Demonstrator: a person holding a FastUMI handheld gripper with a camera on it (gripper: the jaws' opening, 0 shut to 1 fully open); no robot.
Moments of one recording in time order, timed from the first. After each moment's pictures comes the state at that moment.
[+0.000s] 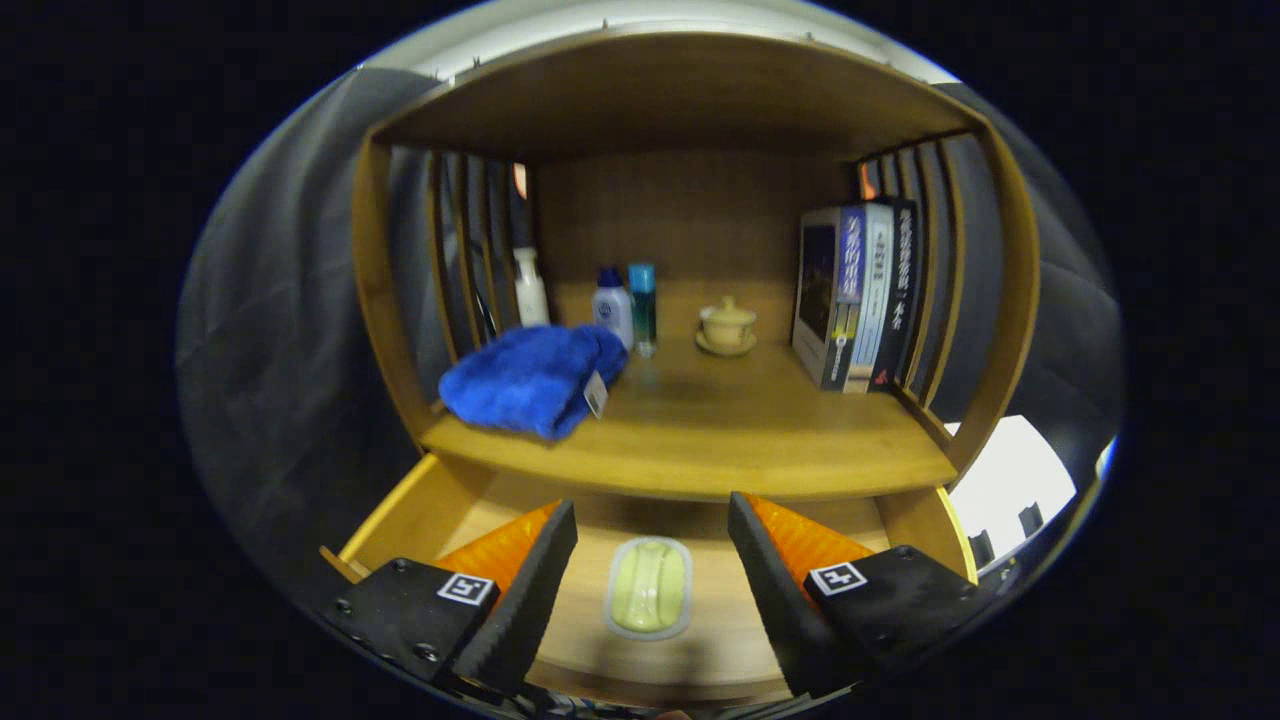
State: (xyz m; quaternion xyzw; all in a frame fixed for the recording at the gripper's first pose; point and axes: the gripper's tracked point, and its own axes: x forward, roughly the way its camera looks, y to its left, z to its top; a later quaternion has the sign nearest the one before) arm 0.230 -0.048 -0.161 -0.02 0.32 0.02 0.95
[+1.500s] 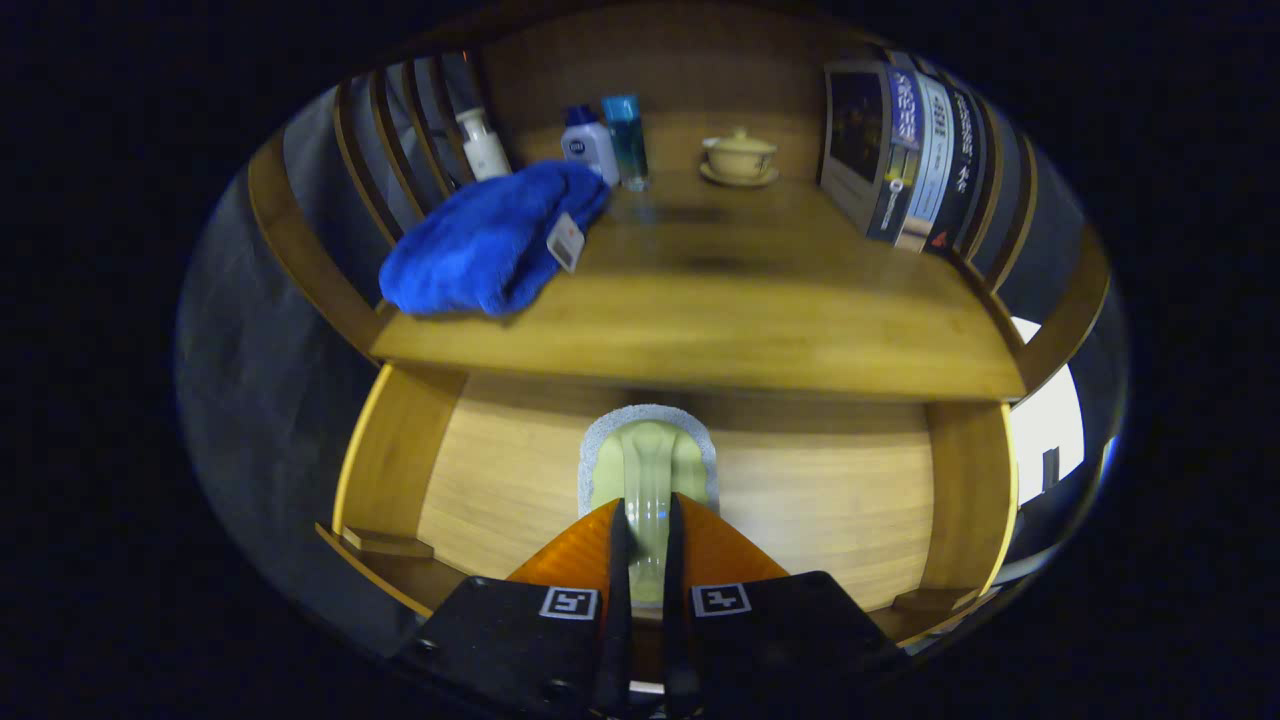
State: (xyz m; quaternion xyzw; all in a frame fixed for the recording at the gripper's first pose) arm 0.226 -0.048 -0.195 0.03 0.48 0.01 0.87
